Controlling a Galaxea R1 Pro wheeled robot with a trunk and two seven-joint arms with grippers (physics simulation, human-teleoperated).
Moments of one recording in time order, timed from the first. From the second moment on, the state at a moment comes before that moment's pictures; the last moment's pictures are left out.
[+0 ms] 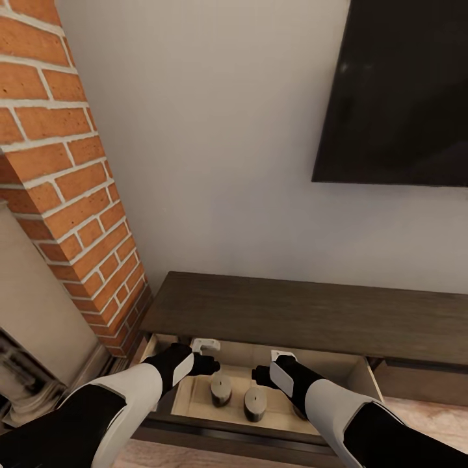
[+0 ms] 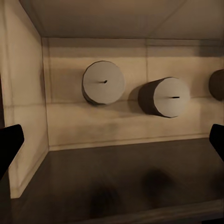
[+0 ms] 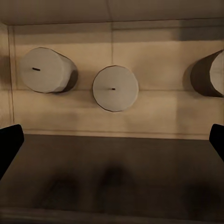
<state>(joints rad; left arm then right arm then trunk) -0.94 -0.17 -0.29 -0.02 0.28 0.36 -0.05 -0.86 0.17 0.63 -0.10 -0.85 0.35 -0.23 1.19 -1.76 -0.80</state>
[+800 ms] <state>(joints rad) -0.94 -0.17 -0.29 -0.01 0.32 0.27 -0.05 -0.86 0.17 0.64 -0.11 -0.84 0.34 -0.22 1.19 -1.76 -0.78</state>
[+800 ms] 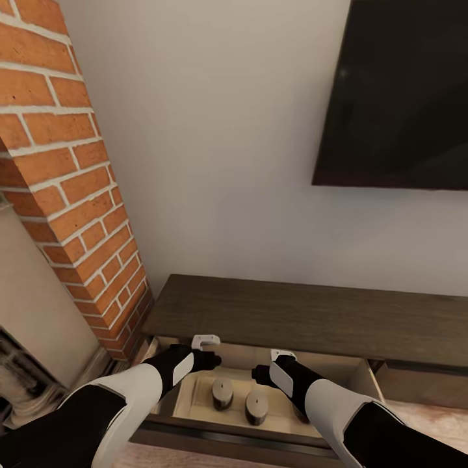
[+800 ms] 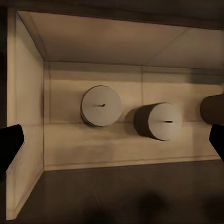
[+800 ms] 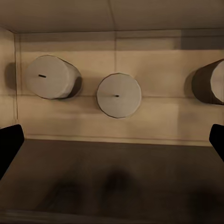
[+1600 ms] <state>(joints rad) -0.94 -0.17 -0.29 -0.01 0.32 0.27 -0.05 -0.86 0.17 0.63 -0.11 -0.84 0.34 -0.22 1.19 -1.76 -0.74</state>
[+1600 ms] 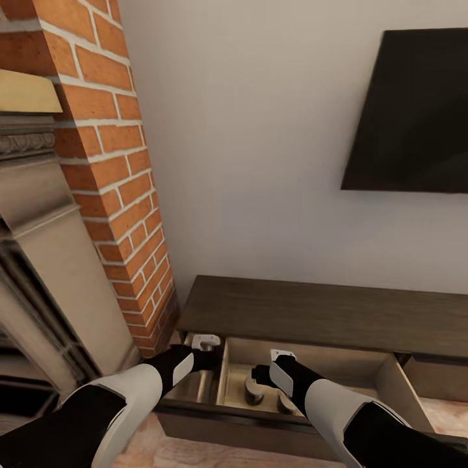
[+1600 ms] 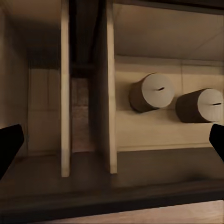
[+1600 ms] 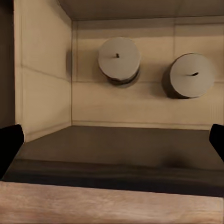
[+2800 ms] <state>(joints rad) -0.93 -0.17 -0.29 -0.01 0.32 0.23 -0.05 -0.86 0.17 0.64 -0.10 -0.84 0.34 -0.22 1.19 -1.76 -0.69</state>
